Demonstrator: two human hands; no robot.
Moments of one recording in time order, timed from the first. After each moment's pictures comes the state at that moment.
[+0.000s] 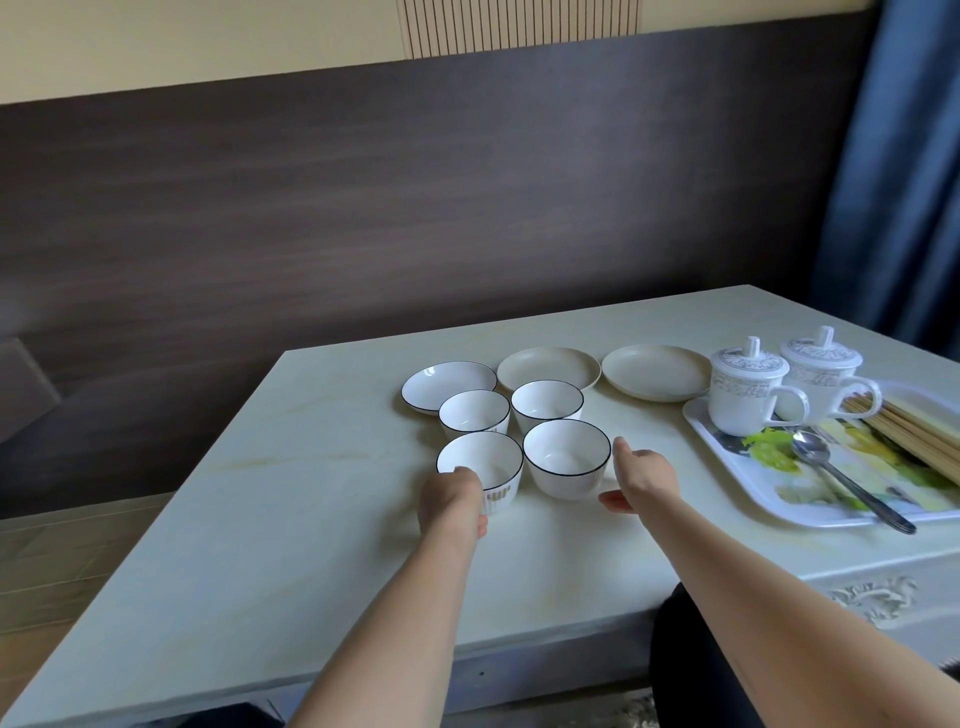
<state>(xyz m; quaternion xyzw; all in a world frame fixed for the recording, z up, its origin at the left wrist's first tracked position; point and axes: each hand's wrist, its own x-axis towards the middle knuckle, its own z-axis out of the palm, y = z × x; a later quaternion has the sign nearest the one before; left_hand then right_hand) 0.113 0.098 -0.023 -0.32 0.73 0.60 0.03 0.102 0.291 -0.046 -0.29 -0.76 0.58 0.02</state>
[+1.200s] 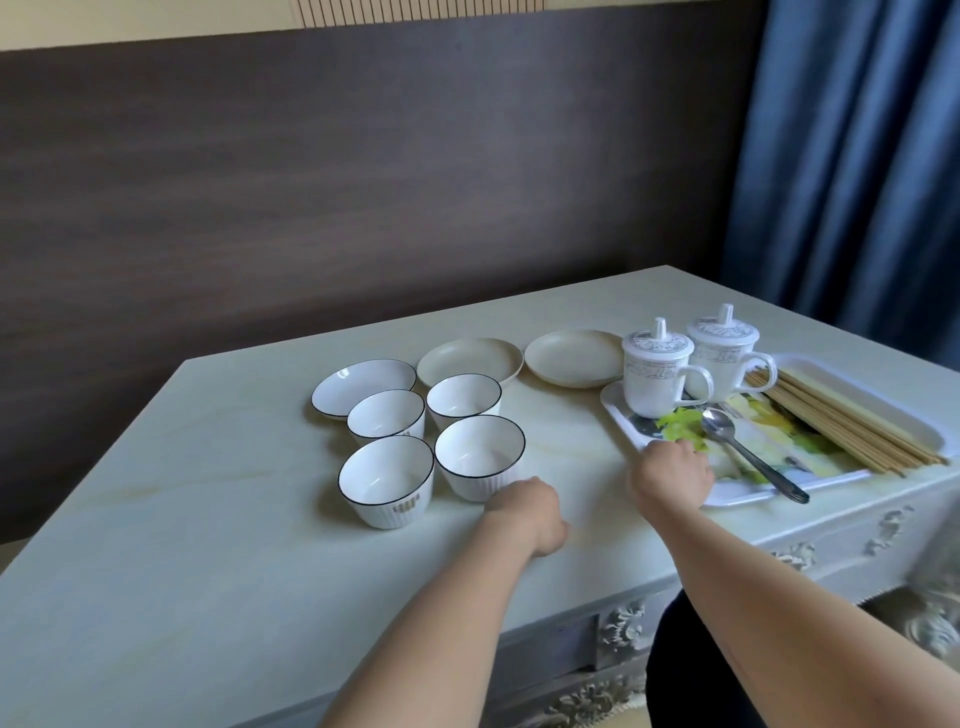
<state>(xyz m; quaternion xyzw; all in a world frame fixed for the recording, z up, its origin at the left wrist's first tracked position) 0.109 0.236 -0.050 0.23 0.96 -0.03 0.14 0.108 0.392 -0.073 -0.38 -0.91 0.16 0.07</state>
